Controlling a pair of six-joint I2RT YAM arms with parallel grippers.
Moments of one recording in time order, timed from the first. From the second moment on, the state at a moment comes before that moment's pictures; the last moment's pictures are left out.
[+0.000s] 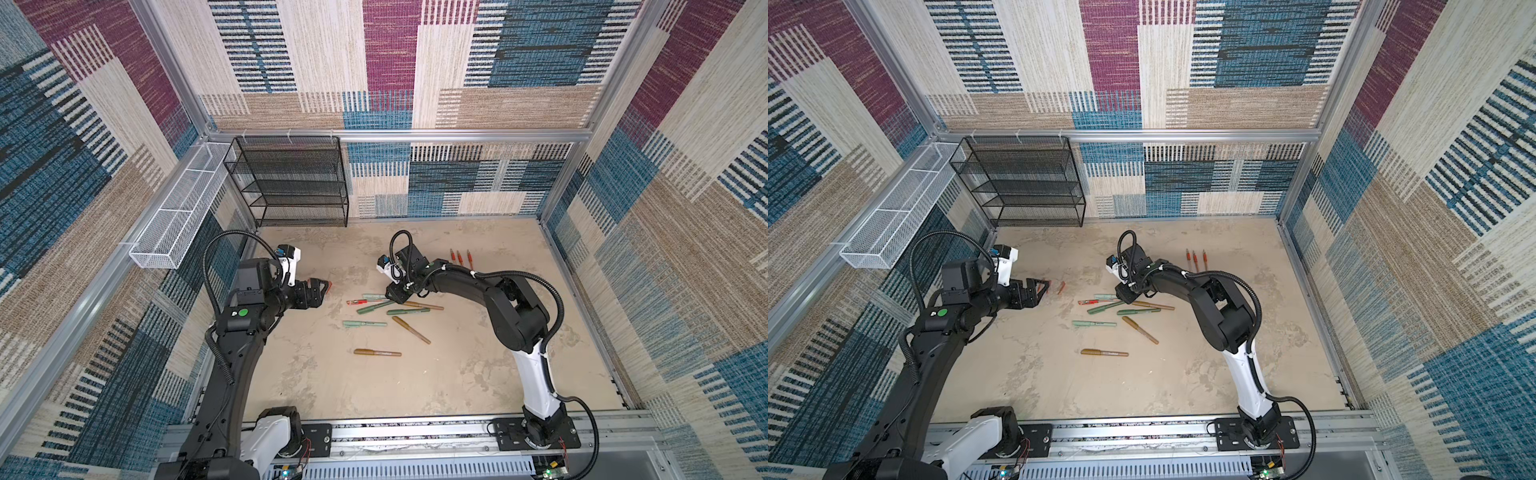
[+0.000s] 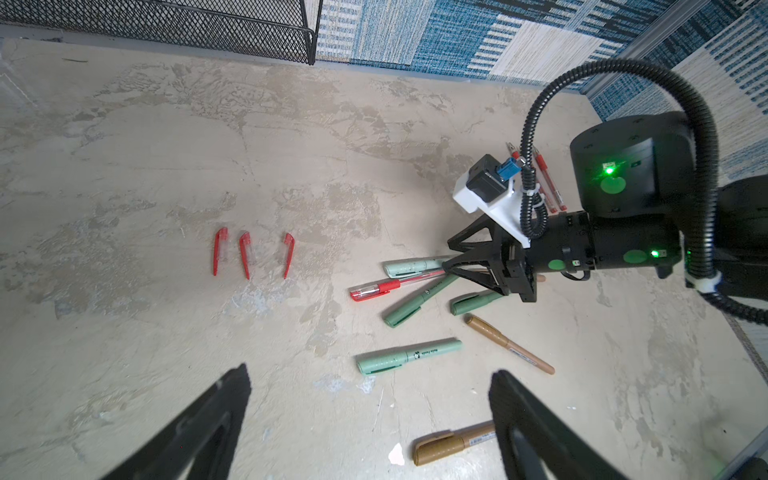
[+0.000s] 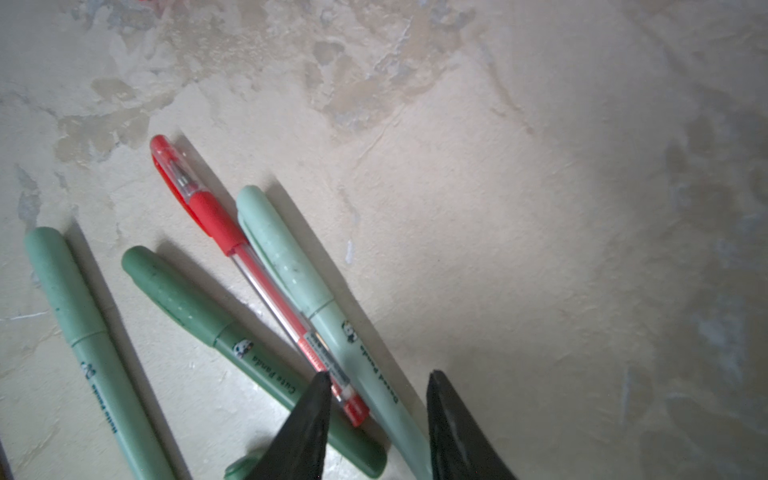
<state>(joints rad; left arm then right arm) 0.06 1.03 0.96 -0.62 0.42 -0.03 0.64 2.18 1.58 -0.42 -0.24 -0.14</state>
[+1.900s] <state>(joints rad) 0.07 1.07 0.94 -0.43 0.90 -0.31 0.97 1.65 1.18 0.10 0.09 0.36</state>
